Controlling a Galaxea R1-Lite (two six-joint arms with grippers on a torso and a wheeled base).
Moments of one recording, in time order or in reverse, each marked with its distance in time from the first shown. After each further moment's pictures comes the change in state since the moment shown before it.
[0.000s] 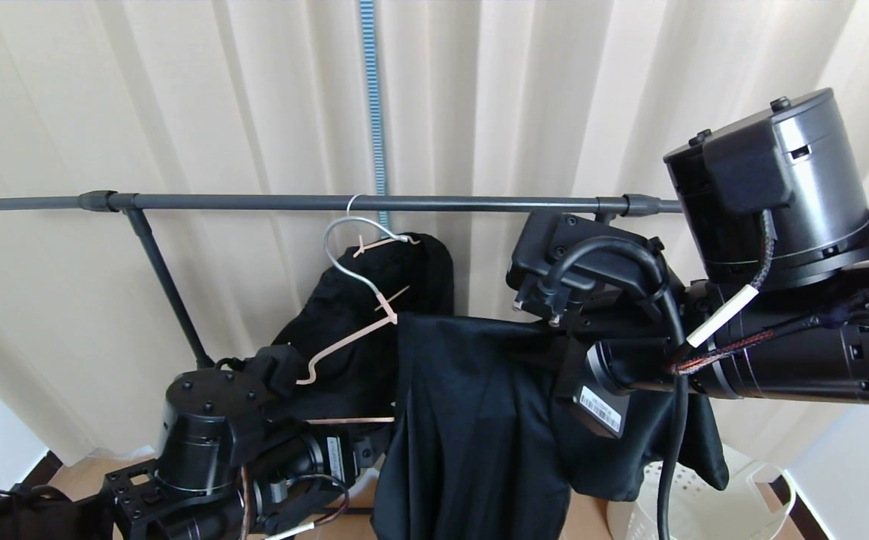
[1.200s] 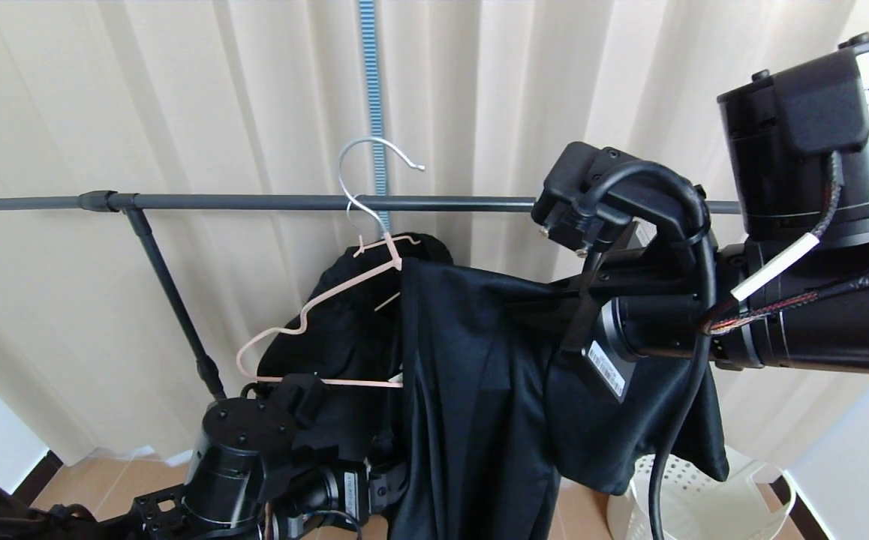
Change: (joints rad) left arm -0.064 0.057 0.029 -0.013 0.018 0.007; right arm -0.015 -0.031 -0.027 -0.048 -0.001 0.089
